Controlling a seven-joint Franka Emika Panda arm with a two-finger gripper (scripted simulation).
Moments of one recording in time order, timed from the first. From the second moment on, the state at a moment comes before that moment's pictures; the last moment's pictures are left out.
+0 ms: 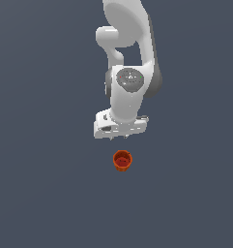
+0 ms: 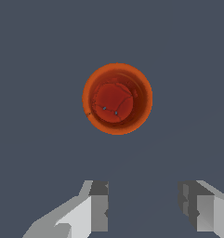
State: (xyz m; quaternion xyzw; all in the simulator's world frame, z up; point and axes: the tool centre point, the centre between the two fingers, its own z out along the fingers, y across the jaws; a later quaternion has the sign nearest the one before) arm 0.014 0.011 0.155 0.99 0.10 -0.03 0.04
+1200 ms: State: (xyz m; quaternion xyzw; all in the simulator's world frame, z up) arm 0.052 0.066 0.093 0.89 0.40 -0.18 0.15
